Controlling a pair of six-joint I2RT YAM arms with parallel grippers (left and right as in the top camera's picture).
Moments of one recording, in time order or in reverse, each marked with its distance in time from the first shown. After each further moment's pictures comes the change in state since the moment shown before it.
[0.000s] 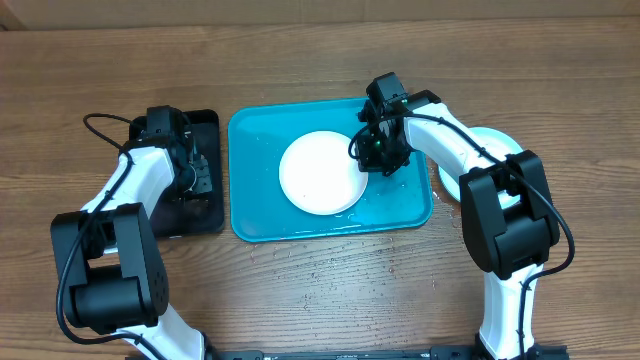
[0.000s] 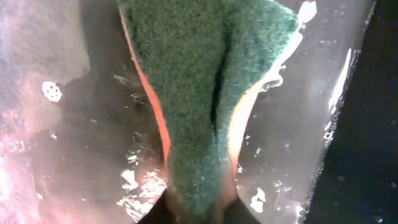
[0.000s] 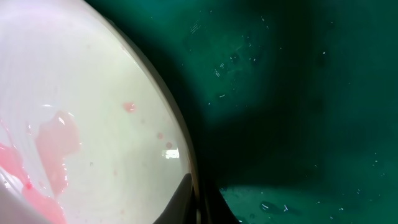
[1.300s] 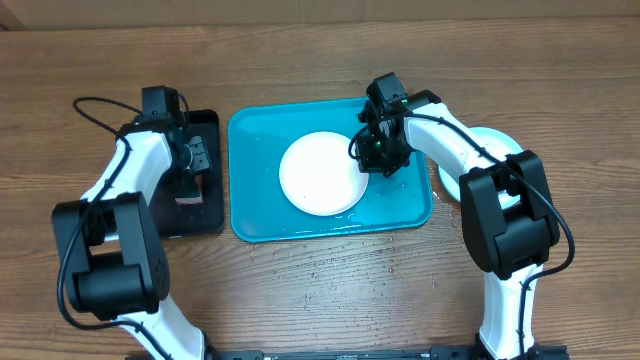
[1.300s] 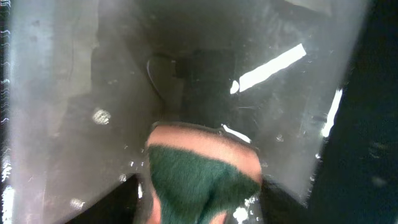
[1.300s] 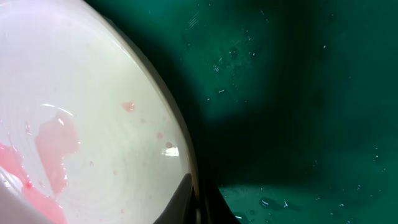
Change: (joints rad) left arm 0.000 0.071 0.127 0.041 -0.025 -0.097; right arm 0.000 0.000 0.000 -0.009 -0.001 0.000
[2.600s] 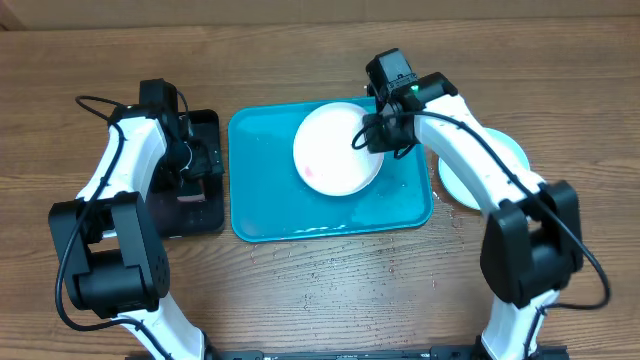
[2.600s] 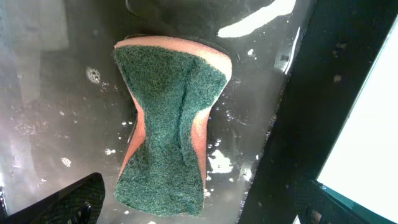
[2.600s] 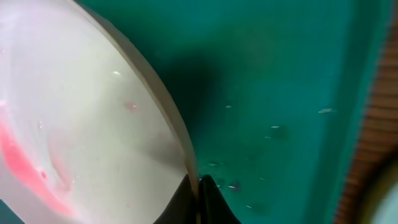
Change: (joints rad) left arm 0.000 0.007 0.132 -0.317 0.104 0.014; right arm 0.029 -0.153 0.093 -0.113 0.260 0.000
